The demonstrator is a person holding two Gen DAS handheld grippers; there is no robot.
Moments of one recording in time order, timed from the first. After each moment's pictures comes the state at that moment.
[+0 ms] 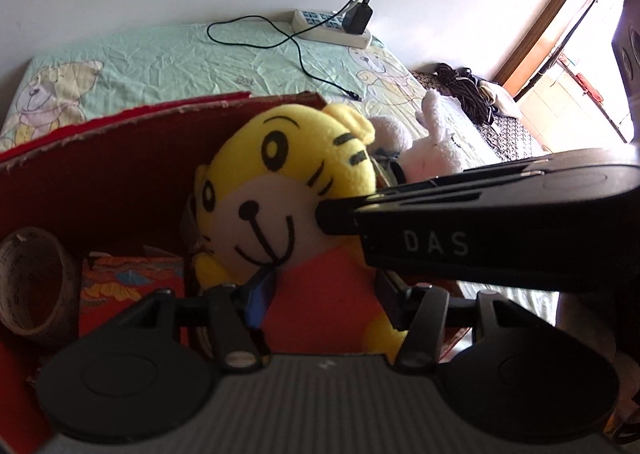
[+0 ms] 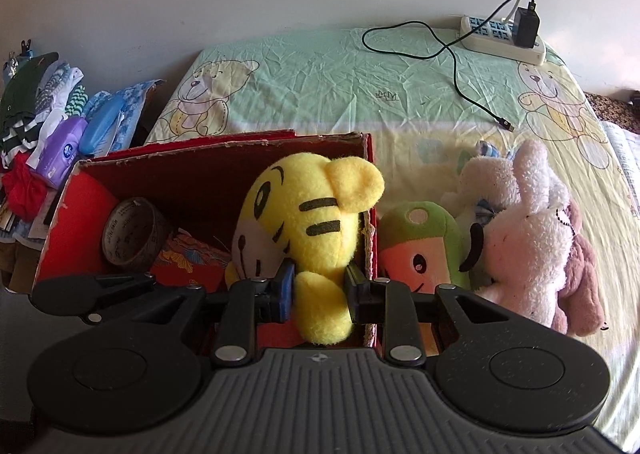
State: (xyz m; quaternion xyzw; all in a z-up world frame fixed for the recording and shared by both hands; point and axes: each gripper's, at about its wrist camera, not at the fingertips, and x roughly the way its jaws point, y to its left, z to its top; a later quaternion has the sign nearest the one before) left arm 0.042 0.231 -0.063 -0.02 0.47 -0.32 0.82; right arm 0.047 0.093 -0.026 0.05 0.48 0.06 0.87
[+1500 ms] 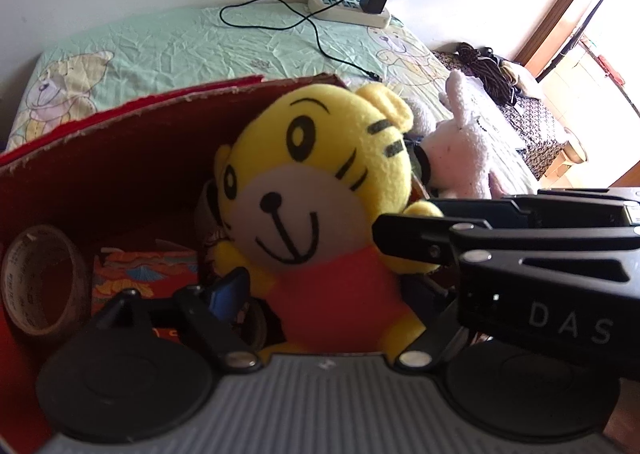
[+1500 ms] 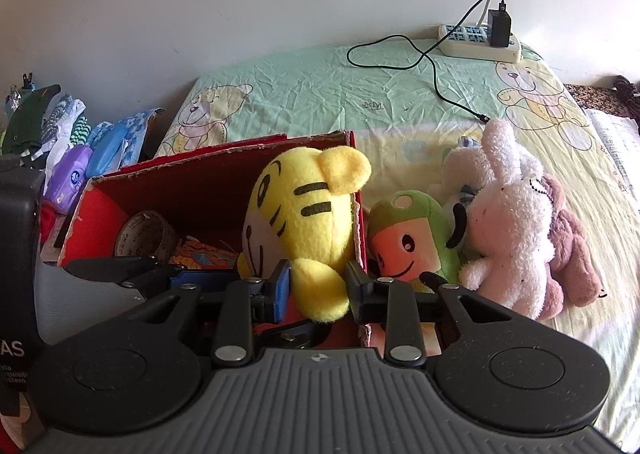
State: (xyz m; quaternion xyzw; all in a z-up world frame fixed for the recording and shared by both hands) left arm 0.052 0.224 -0.068 0.01 0.50 -0.29 0.82; right arm 0.016 0.086 -0.020 0.09 0.45 0.05 0.89
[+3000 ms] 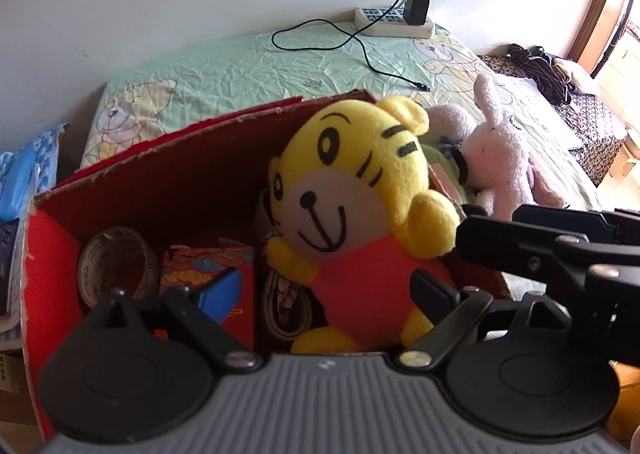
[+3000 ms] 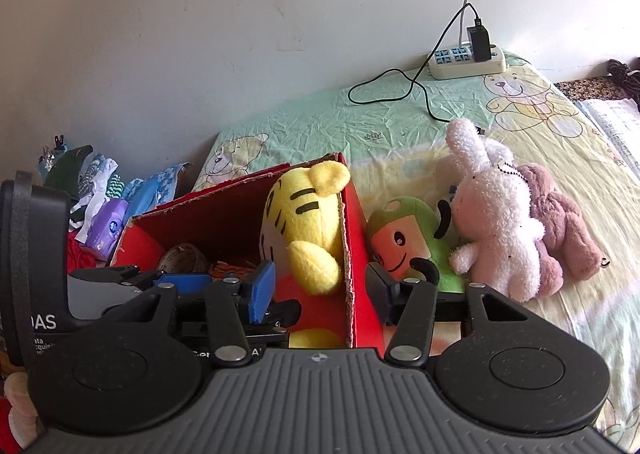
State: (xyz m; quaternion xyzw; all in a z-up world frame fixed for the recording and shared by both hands) left arm 0.021 0.219 -0.045 0.08 0.47 -0.19 0.86; right arm -0.037 0.056 -0.013 0.17 0.37 0.06 0.91
